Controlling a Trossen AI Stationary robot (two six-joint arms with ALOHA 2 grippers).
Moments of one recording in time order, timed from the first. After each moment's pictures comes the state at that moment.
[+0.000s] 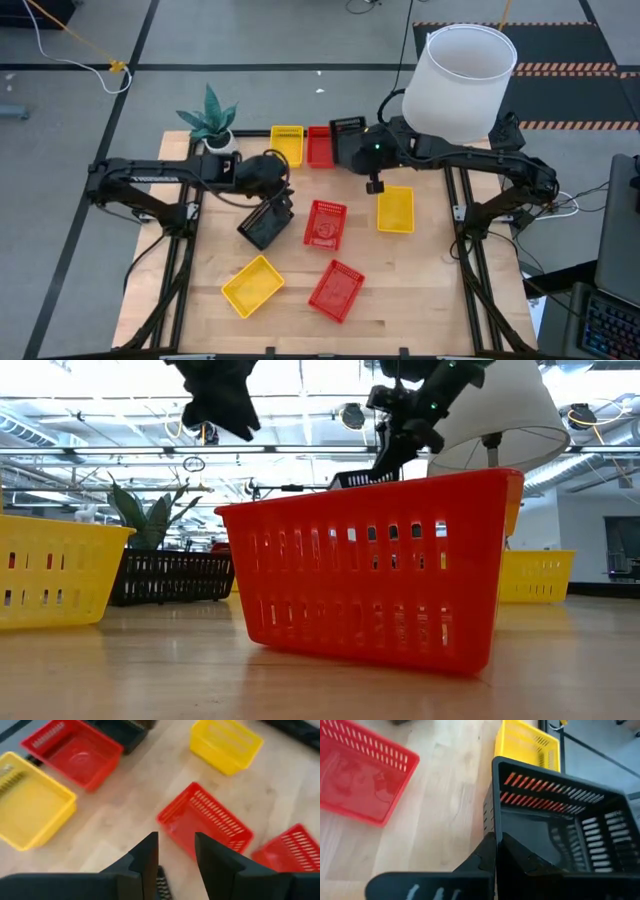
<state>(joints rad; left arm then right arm) 0.06 1.31 1.21 -0.73 -0.19 -0.48 -0.36 1.43 1.17 -0.54 0.04 -0.61</state>
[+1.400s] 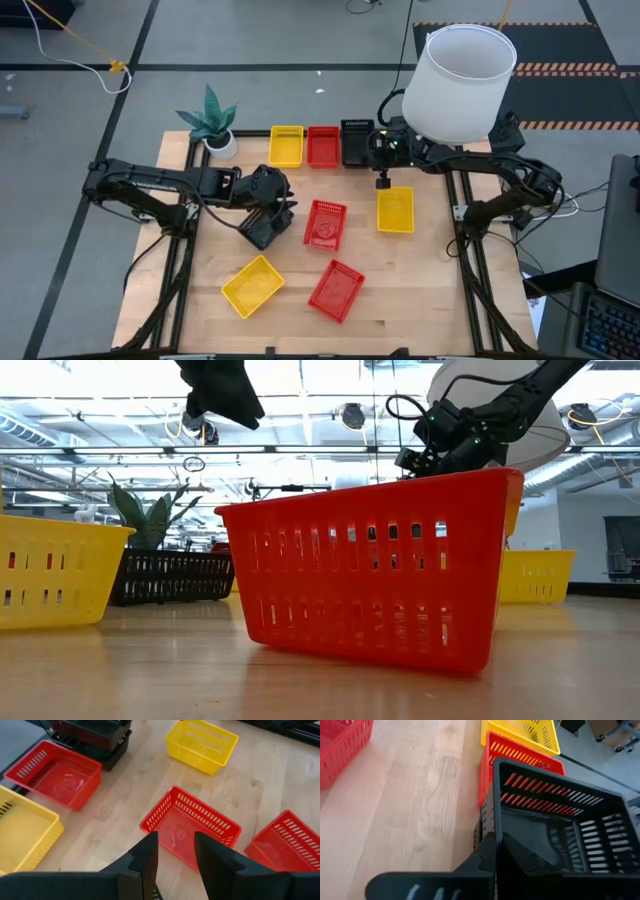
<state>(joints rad) -0.06 1.31 1.17 -0.63 -0.28 -0.39 -0.60 1.41 0.73 0.02 -0.19 -0.72</state>
